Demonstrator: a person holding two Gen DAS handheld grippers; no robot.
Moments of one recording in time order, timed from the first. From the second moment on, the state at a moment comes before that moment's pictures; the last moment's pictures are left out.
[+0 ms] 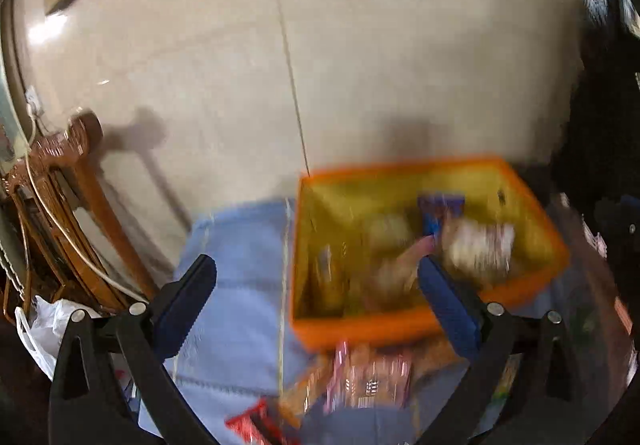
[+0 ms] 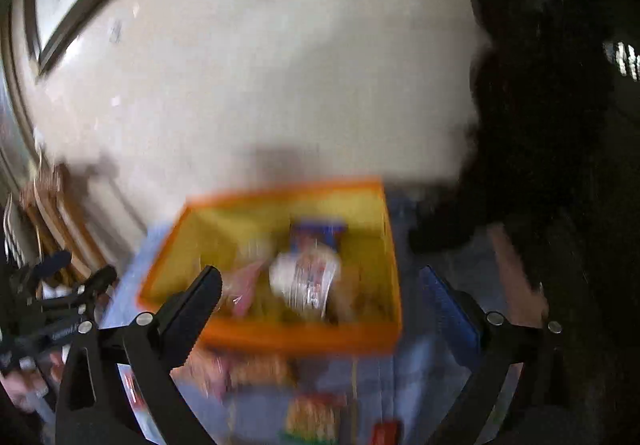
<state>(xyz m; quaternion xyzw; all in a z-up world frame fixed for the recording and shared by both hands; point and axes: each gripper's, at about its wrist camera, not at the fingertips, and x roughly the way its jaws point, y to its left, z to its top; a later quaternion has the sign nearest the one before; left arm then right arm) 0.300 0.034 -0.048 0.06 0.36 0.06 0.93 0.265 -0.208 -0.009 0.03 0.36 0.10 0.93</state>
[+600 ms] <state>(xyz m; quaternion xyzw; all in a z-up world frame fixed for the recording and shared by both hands) 0.301 0.000 -0.214 0.08 0.49 -0.02 0.86 0.234 -0.154 -0.181 -0.04 0.51 0.06 0.86</state>
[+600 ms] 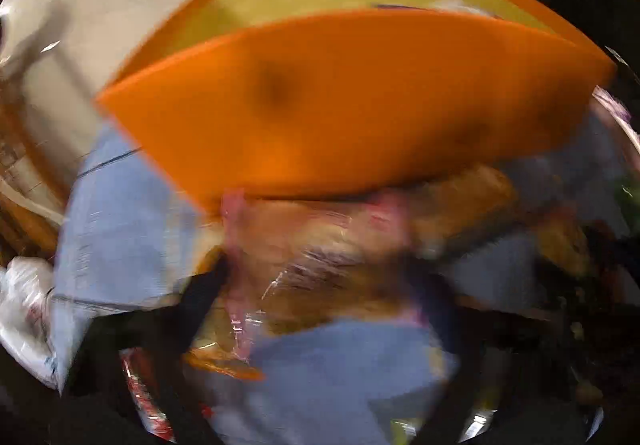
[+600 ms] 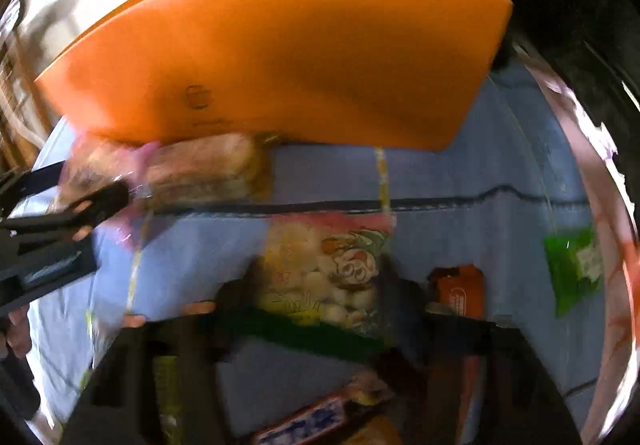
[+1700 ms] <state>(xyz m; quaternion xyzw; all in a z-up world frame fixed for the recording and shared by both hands) 0.267 -0.021 -0.197 -0.05 0.50 -0.15 0.85 0.192 -0.211 -0.133 0.08 0.48 0.05 0.87</state>
